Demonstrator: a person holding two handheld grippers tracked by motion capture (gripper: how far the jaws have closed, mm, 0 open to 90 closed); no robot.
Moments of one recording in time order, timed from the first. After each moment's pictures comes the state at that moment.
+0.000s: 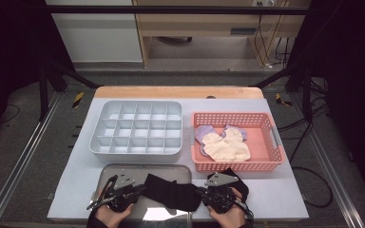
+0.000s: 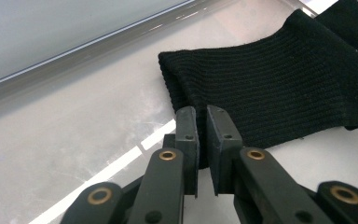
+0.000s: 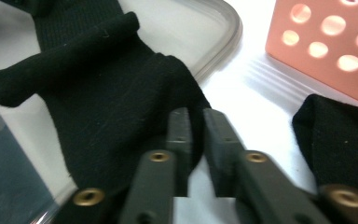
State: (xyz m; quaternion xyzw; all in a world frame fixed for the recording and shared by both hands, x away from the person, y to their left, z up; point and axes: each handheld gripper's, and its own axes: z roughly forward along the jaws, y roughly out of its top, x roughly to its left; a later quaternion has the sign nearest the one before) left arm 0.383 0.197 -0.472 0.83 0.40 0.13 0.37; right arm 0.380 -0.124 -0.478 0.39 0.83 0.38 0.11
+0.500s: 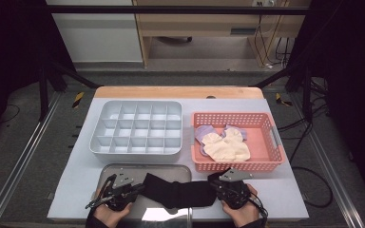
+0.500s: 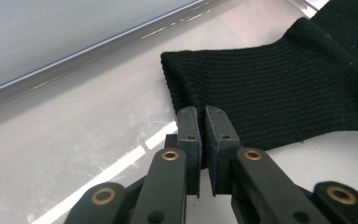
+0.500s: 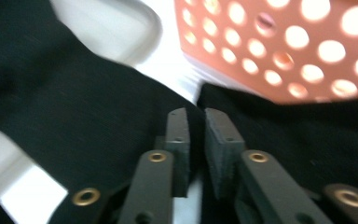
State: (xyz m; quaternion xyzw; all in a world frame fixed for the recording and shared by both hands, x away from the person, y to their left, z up) left arm 0.385 0.200 -0.470 0.83 0.40 0.13 0.36; right arm 0.382 -0.157 -0.464 0.42 0.81 0.37 0.16
